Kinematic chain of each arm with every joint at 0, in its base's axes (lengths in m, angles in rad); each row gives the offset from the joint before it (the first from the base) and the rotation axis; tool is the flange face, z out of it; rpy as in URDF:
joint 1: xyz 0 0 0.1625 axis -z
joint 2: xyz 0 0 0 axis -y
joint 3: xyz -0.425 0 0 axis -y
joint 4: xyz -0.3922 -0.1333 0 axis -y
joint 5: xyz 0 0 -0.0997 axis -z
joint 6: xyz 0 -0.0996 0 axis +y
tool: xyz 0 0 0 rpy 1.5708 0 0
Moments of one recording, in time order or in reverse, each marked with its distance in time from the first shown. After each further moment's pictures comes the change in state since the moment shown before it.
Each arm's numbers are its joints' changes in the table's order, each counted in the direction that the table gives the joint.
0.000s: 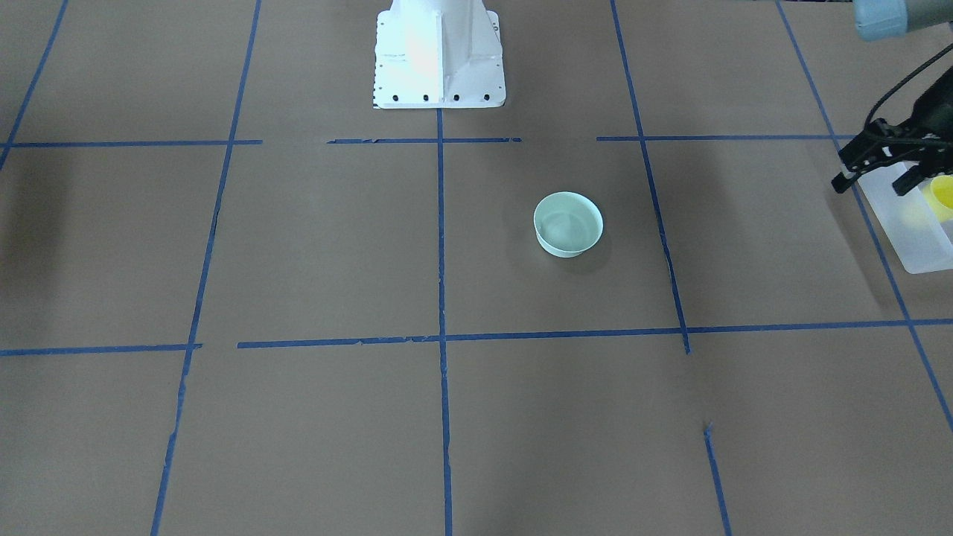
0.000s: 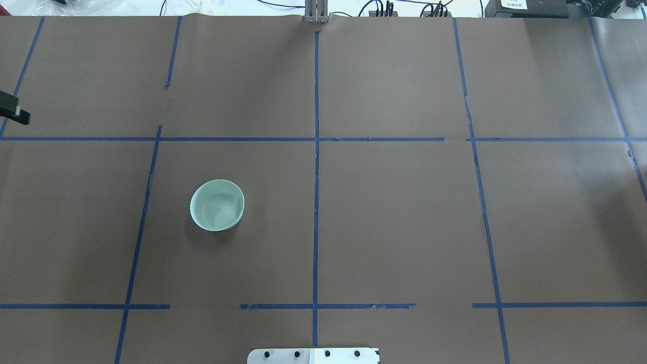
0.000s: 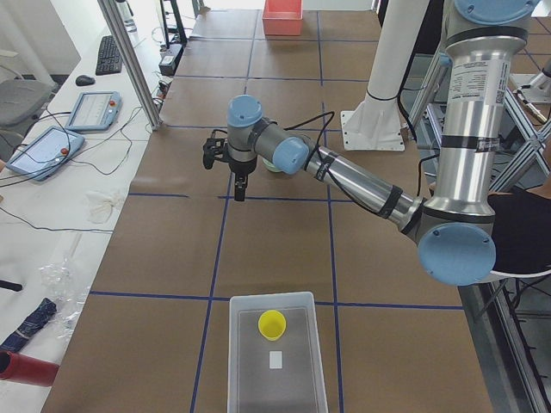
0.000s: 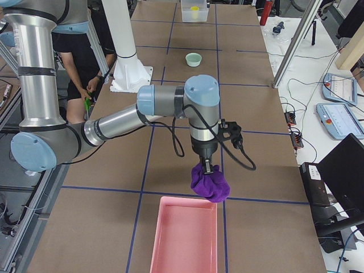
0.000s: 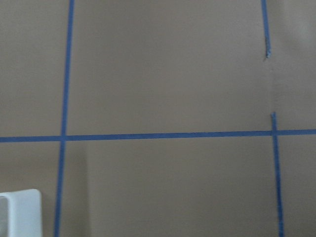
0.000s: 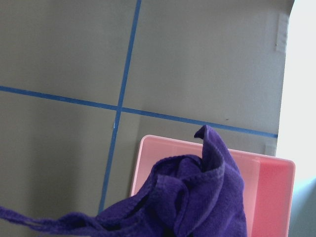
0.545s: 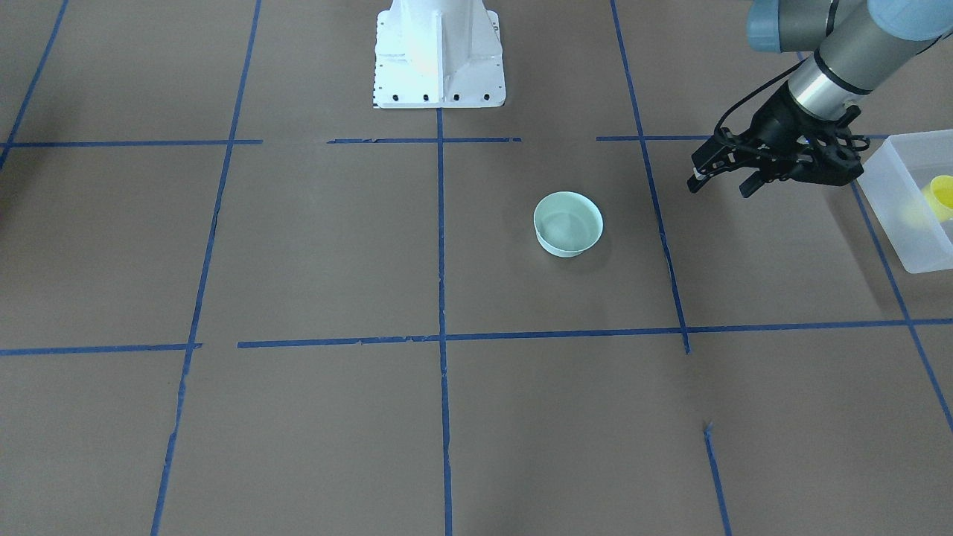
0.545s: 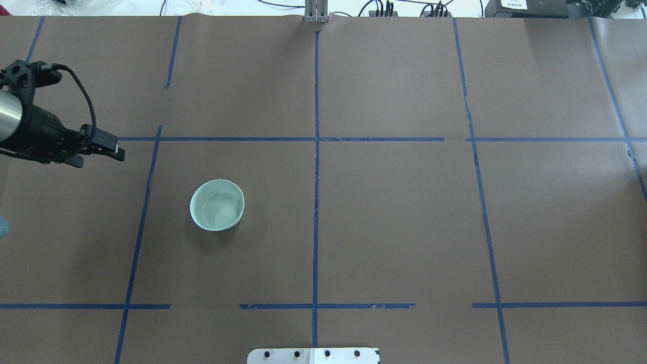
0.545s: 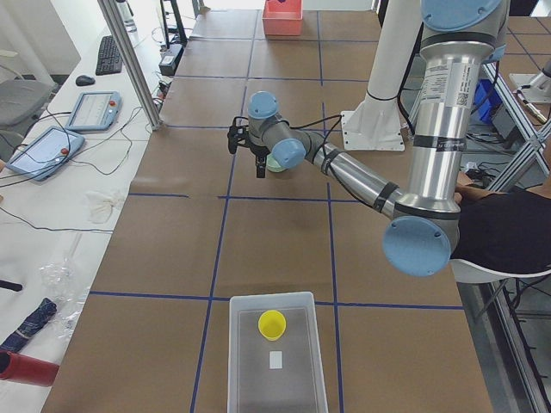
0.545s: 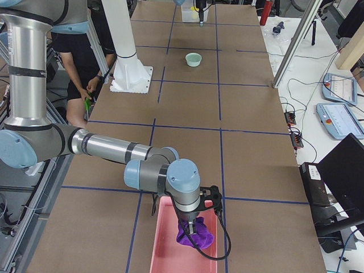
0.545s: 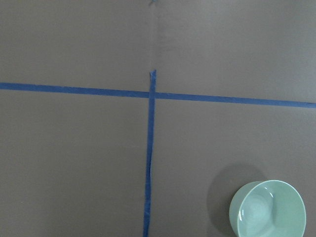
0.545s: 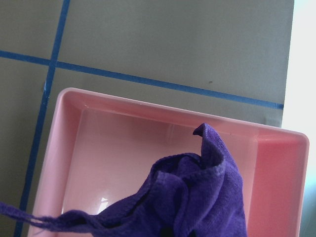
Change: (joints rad) left arm -0.279 -0.042 0.011 -0.229 0.101 0.387; right arm -0.008 -0.111 -0.326 0.413 0.045 0.001
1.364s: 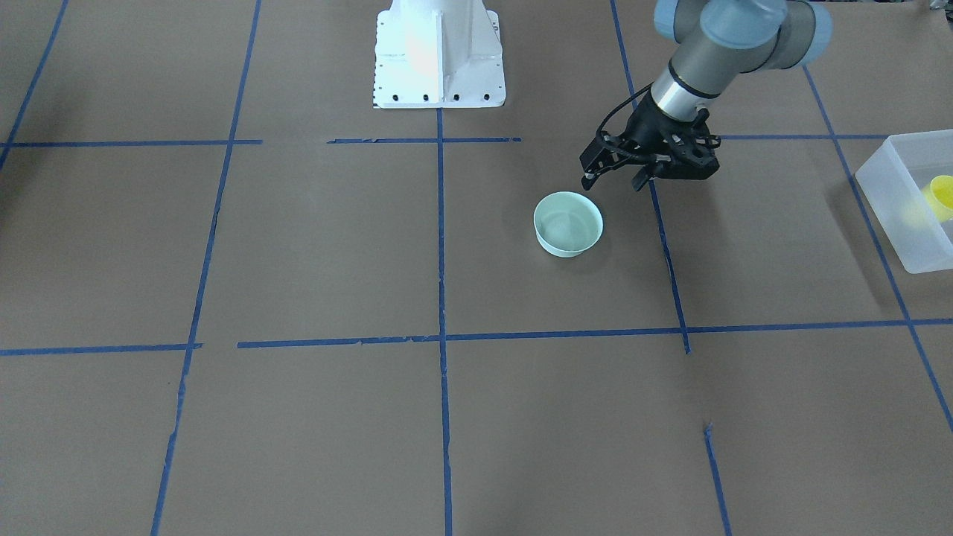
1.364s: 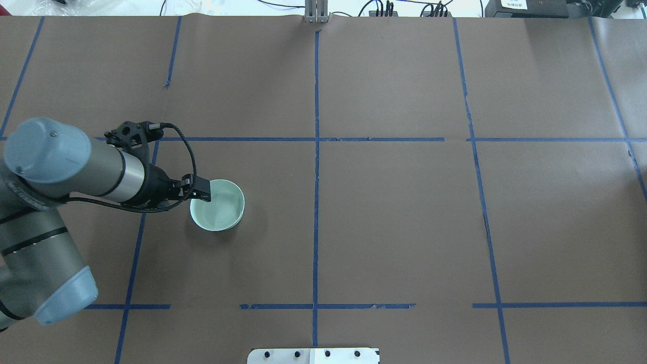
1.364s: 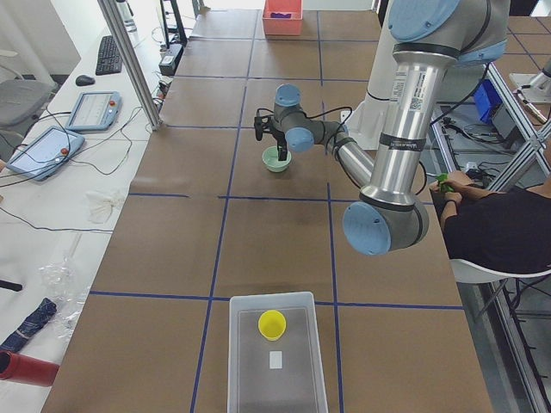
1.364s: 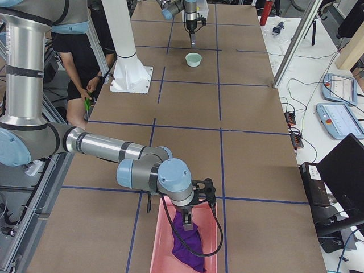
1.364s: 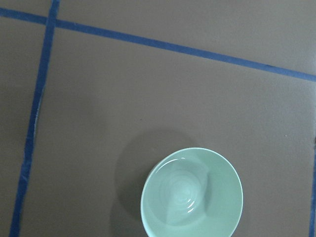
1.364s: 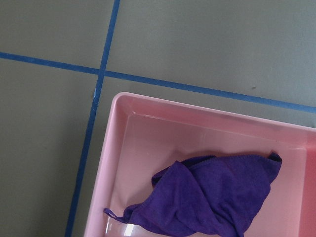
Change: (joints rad) left arm -0.318 -0.140 0.060 -0.006 0.273 0.300; right arm 0.008 -0.048 0.088 0.011 0.124 -0.043
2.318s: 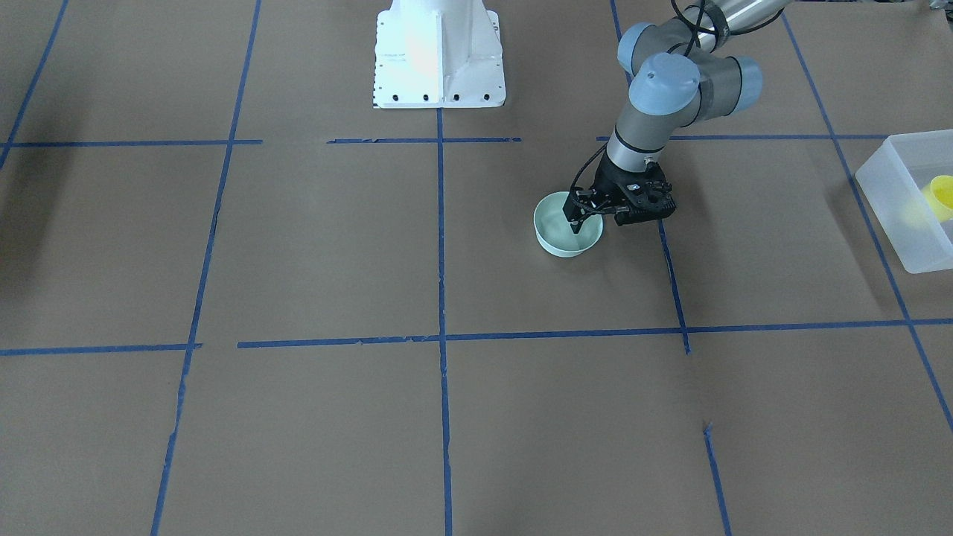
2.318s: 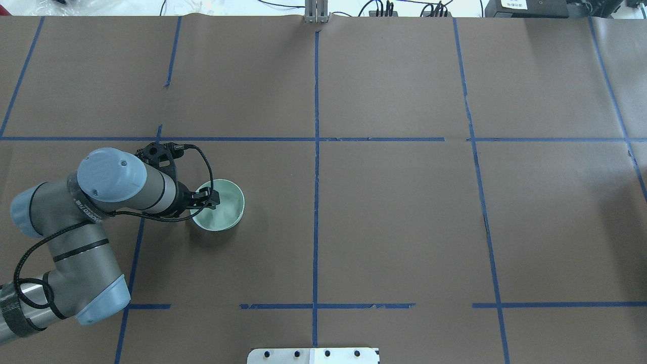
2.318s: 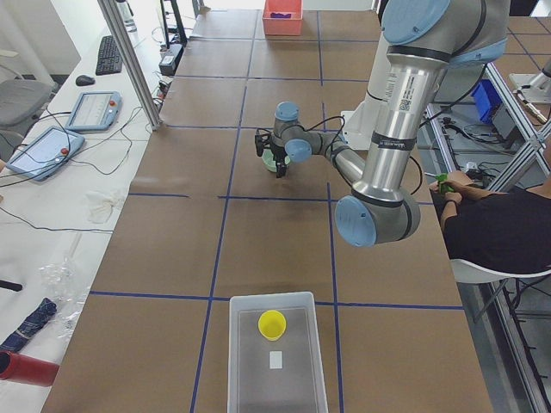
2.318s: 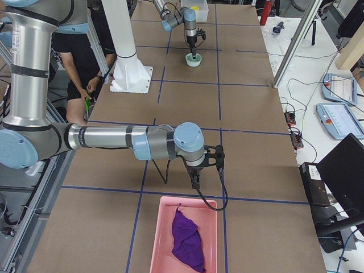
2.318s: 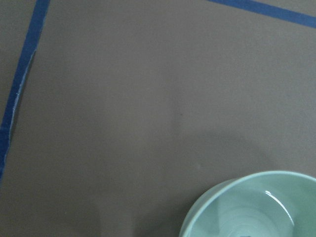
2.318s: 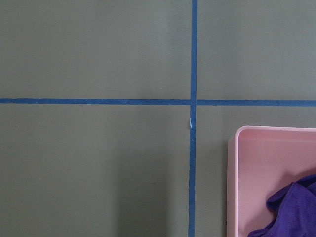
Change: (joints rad) left arm -0.057 -0.042 0.164 0.001 0.109 0.036; right arm 0.177 -0.002 0.162 -0.002 0.116 -0.375
